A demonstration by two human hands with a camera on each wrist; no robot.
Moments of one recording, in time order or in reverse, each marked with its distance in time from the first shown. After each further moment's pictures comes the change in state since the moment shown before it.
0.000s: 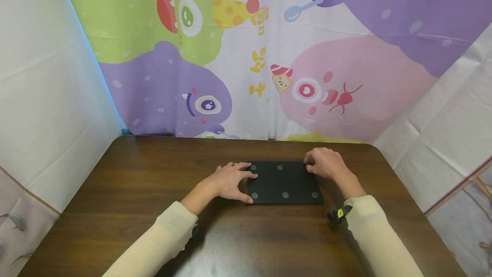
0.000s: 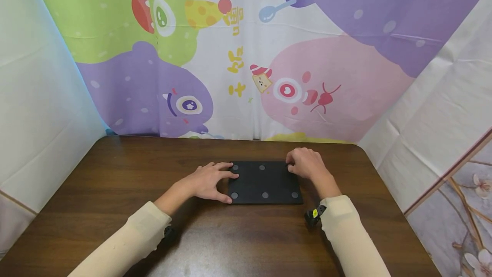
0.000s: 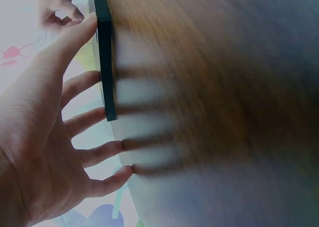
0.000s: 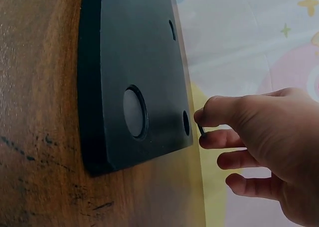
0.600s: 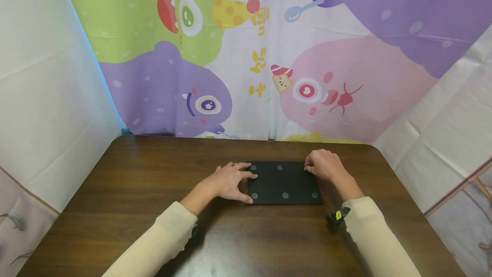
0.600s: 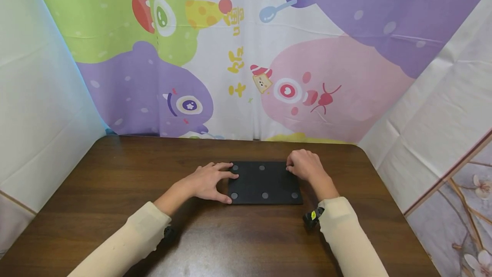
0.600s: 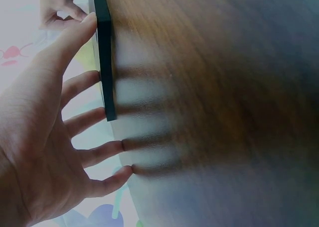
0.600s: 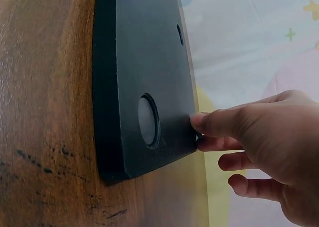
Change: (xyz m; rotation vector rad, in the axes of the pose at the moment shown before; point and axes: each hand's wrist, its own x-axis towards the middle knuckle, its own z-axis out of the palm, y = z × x) left_hand -0.001 0.000 0.000 -0.011 0.002 -0.004; right_hand -0.001 -0.005 0.007 -0.018 0.046 -0.006
